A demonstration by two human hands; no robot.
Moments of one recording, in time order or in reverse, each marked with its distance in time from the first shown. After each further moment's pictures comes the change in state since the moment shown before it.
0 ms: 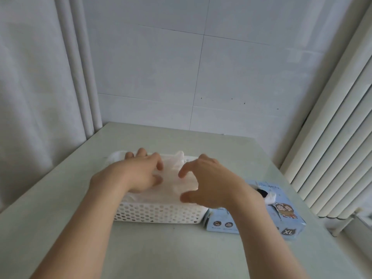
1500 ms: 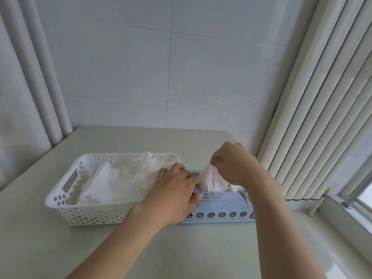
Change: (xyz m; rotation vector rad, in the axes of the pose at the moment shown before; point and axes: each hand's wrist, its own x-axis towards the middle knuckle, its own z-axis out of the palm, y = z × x) left_hand 0.003 0.115 0.085 0.190 0.318 0.537; right_hand -0.020 0.118 -0.017 0.032 0.325 0.281
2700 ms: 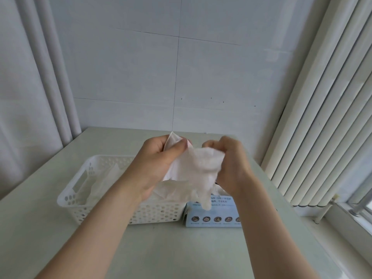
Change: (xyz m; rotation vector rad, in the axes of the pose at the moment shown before) left_hand -0.007 -0.038 -0.063 -1.461 0.335 -0.290; right_hand -0.008 -0.053 -0.001 1.535 -0.117 0.231
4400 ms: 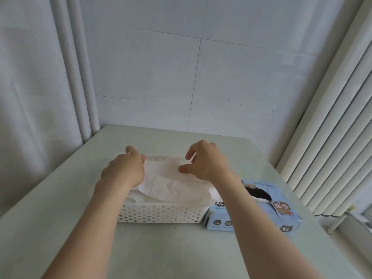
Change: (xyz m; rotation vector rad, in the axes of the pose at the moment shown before) left_hand 0.012 -0.033 -0.111 1.155 0.275 -0.419; right_hand 0.056 0.036 0.068 -1.399 0.024 -0.202
